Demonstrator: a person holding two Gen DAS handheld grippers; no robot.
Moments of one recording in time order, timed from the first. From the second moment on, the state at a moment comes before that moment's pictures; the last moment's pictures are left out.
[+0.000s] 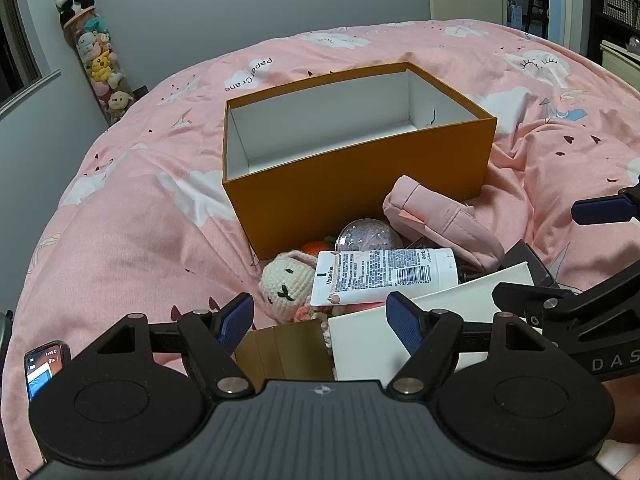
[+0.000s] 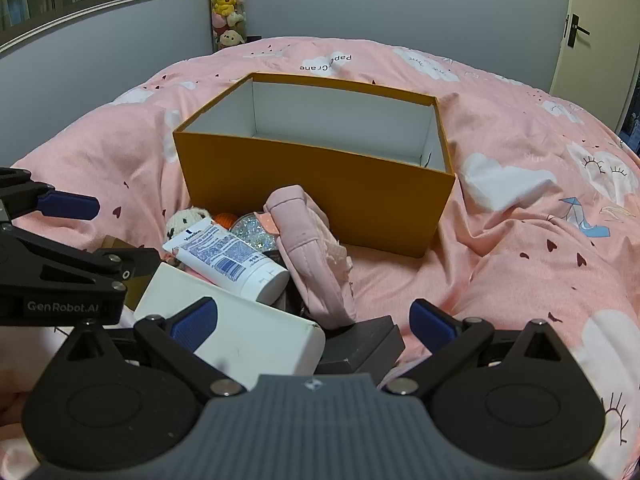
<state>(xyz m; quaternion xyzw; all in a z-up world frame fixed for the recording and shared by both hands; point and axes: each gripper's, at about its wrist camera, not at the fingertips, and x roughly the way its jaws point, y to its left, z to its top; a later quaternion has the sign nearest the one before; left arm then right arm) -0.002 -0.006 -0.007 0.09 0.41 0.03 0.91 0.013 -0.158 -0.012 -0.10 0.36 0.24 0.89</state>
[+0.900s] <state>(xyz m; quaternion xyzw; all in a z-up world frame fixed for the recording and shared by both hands) -0.003 -0.004 -0.008 0.09 0.41 0.03 0.91 0.012 -0.157 -0.014 -0.10 0.36 0.24 0.89</state>
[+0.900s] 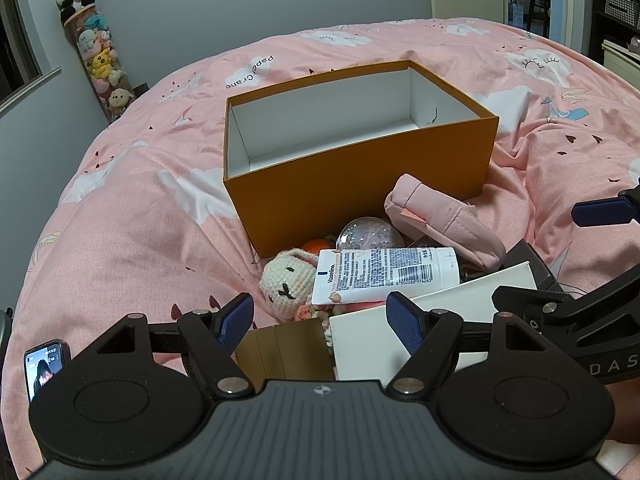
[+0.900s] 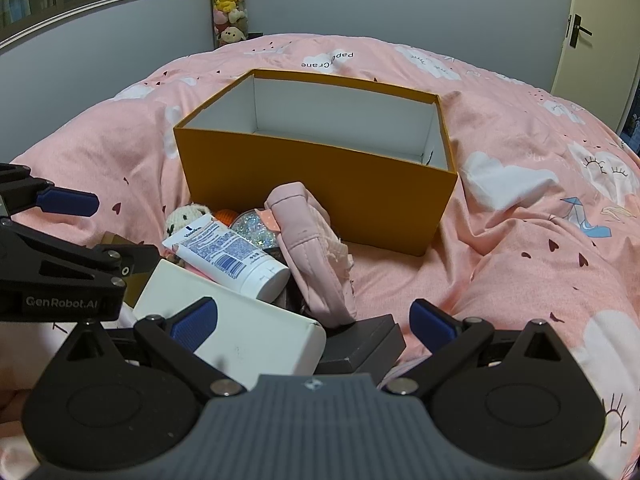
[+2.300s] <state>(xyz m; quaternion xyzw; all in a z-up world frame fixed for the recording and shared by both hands) 0.005 0.061 -0.031 0.01 0.52 0.03 0.85 -0.024 -0.076 -0.044 -0.42 0.29 0.43 0.75</state>
